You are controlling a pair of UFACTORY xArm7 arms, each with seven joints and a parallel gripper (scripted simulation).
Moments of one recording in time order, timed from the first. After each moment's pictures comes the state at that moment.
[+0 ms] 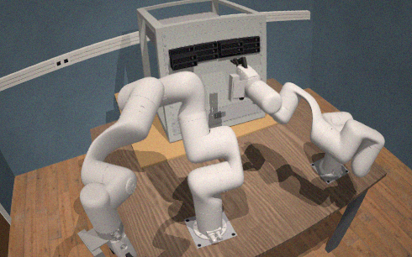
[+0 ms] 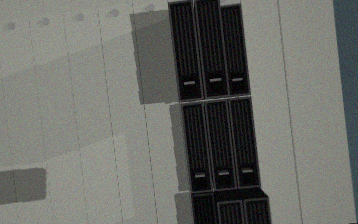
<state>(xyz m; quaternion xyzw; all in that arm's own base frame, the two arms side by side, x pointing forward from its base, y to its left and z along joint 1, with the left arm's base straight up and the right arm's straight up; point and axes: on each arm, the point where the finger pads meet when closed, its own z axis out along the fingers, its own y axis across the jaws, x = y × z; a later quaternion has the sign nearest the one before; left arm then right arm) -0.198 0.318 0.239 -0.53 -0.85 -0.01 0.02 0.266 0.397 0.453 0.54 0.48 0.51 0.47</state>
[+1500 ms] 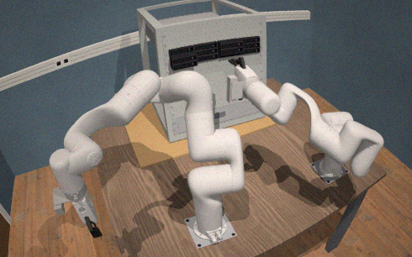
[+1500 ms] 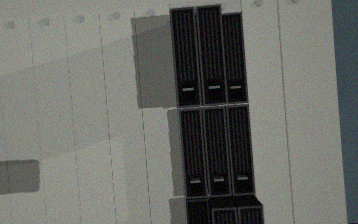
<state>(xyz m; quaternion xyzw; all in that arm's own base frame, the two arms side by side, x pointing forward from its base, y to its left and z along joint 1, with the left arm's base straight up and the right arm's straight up) -0.045 0.393 0.247 -0.67 -0.74 0.00 0.00 0.265 0.404 0.455 0.53 0.48 0.50 0.48</state>
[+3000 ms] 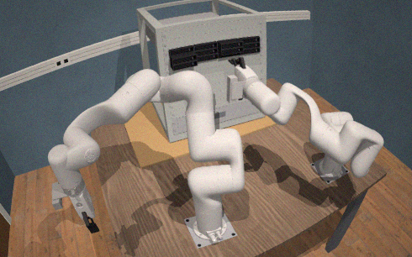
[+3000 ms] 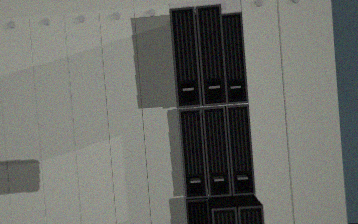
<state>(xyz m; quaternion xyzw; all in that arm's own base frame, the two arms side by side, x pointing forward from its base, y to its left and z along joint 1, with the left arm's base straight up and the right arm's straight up) -0.025 0.398 0.248 -0.68 -0.73 0.00 0.00 0.265 0.404 0.455 0.53 0.48 0.50 0.48</state>
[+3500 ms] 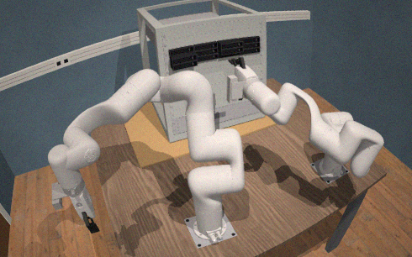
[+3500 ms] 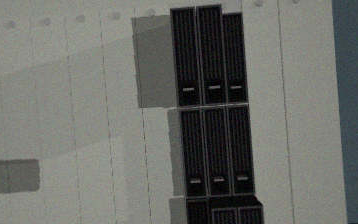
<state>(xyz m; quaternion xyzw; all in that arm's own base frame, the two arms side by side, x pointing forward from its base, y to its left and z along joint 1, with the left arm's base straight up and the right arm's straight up) -0.025 0.398 0.248 -0.68 -0.73 0.00 0.00 0.265 0.404 0.455 0.53 0.48 0.50 0.48</state>
